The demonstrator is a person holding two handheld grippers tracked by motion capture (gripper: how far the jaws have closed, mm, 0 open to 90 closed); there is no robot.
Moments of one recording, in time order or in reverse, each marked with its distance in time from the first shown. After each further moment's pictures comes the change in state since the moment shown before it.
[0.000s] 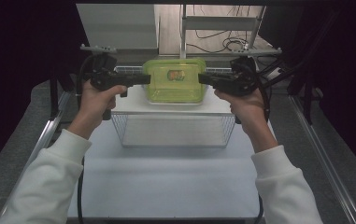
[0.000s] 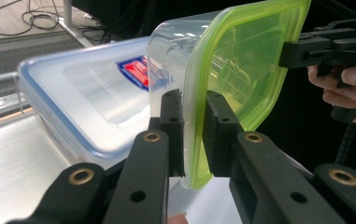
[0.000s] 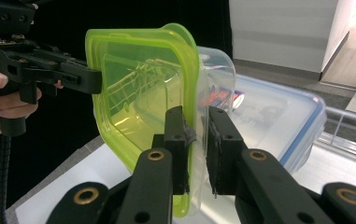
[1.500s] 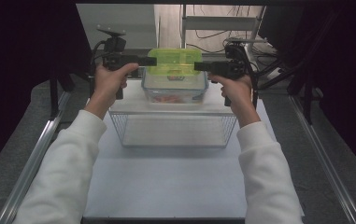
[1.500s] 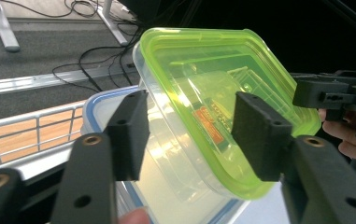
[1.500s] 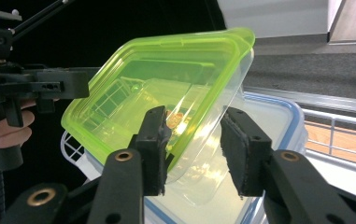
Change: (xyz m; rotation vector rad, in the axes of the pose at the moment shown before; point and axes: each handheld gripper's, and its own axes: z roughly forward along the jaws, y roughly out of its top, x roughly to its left) left arm 0.044 0.031 0.041 -0.012 0.114 -0.178; right arm -0.057 0.011 0.055 0.034 -0.003 0.236
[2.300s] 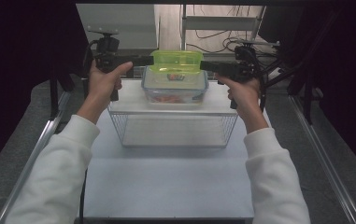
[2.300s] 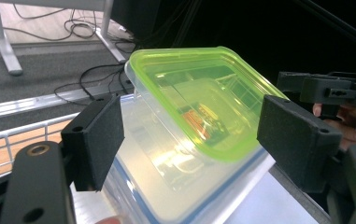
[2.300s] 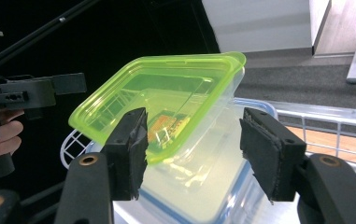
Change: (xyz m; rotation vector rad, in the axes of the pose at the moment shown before) left arm -0.009 -0.009 -0.027 -0.071 -0.019 0.070; right arm 0.000 -0.007 -0.027 -0.066 -0.024 0.003
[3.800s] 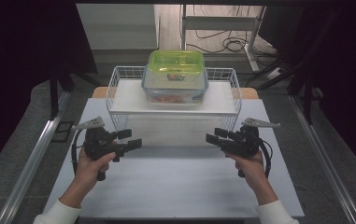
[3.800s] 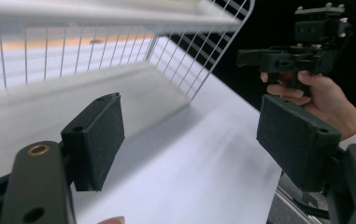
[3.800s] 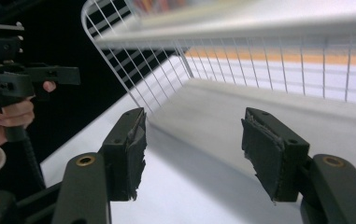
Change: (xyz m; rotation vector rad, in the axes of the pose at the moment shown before) left arm 0.002 -0.212 -0.041 0.049 -0.155 0.012; right arm -0.033 -0.190 -0.037 0.048 0.142 -0.066
